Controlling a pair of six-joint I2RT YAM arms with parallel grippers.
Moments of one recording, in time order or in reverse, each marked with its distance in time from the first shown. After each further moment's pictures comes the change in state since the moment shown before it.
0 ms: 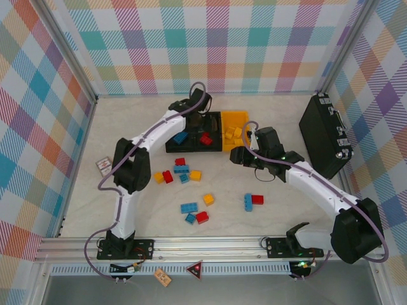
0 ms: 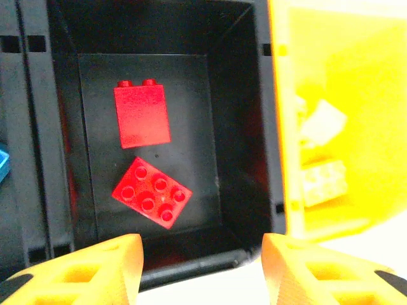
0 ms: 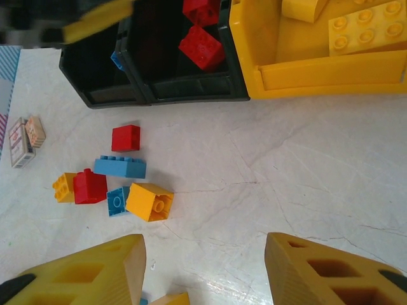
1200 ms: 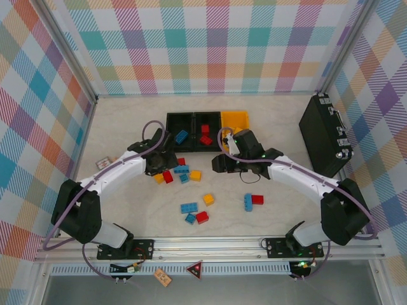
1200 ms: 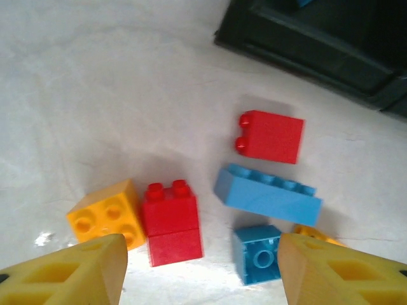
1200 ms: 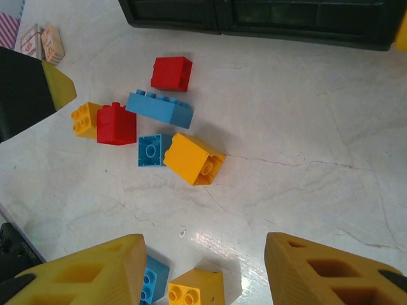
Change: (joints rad) left arm 0.067 -0.663 -0.902 0.055 -0.212 -0.291; right arm 0.168 0.169 0.079 0.021 -0.072 -0.082
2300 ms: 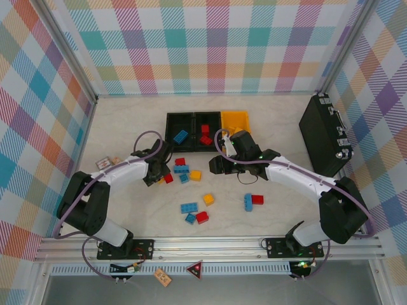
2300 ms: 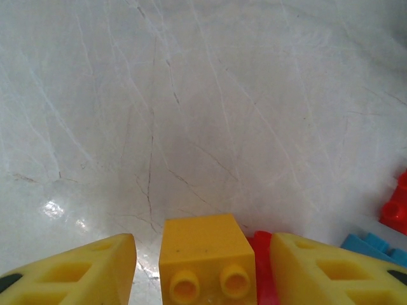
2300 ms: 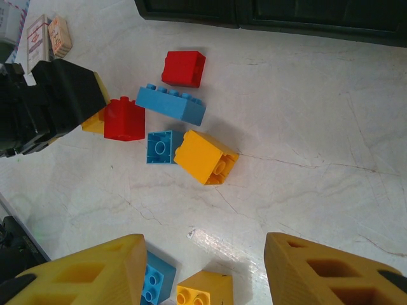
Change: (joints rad) left arm 0.049 0.074 -0.157 0.119 -0.110 -0.207; right arm 0.026 0.012 0.000 0.023 0.001 0.001
